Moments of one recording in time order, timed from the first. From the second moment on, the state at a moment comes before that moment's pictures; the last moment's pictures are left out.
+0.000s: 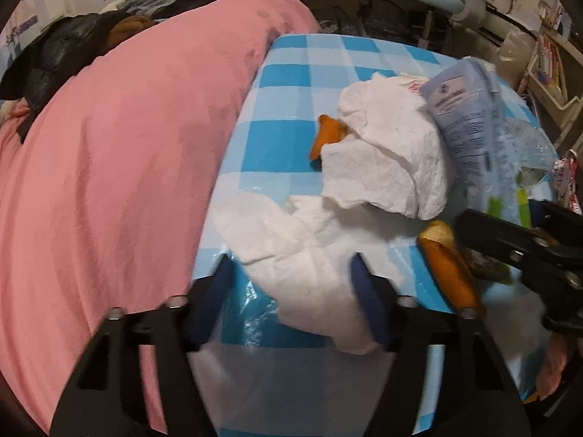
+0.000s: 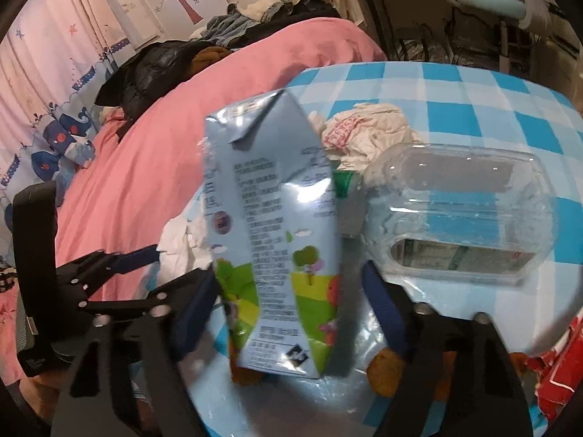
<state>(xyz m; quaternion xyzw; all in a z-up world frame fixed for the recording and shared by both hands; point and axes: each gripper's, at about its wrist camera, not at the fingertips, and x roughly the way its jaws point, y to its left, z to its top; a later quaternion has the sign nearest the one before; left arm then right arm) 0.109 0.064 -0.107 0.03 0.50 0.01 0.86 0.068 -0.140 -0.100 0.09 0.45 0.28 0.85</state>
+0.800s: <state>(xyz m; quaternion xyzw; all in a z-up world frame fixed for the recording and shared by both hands) 0.034 0.091 -0.042 -0.05 0.43 0.00 0.90 0.001 -0.179 -0.054 0.16 0.39 0.33 0.84</state>
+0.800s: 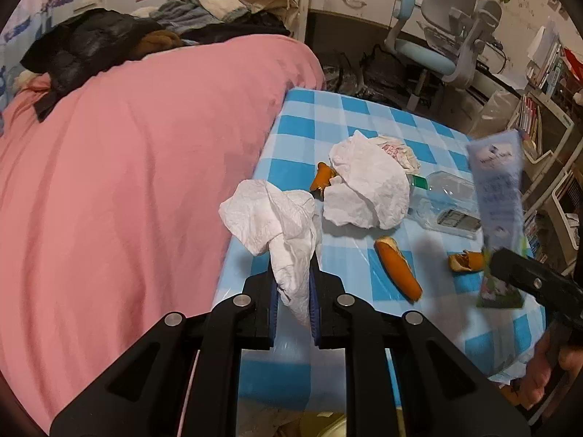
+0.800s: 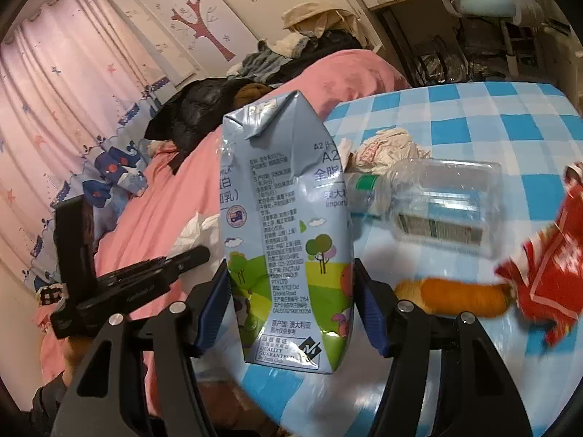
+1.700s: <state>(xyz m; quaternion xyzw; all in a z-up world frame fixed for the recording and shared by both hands) -0.087 0.074 -0.036 -0.04 0.42 0.02 0.91 -0.130 -0.139 -0.182 -0.01 0.59 0.30 0.75</state>
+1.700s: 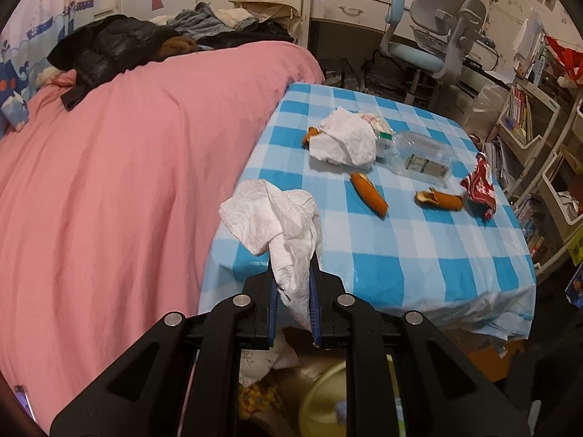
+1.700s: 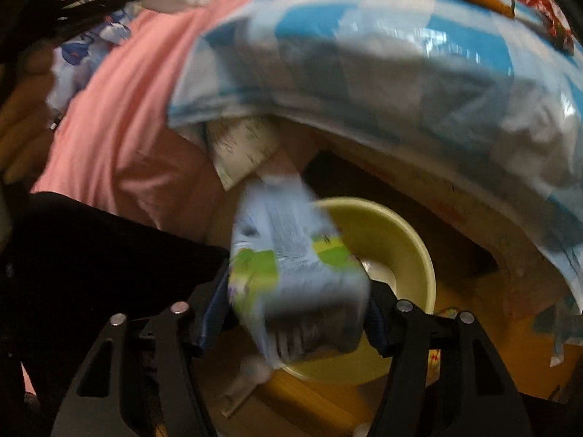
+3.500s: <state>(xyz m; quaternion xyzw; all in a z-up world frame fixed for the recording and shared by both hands) -0.159 0.028 -0.073 -0.03 0.45 0.02 0.89 -0.152 -0.215 -0.112 0.09 0.37 0.18 0.91</state>
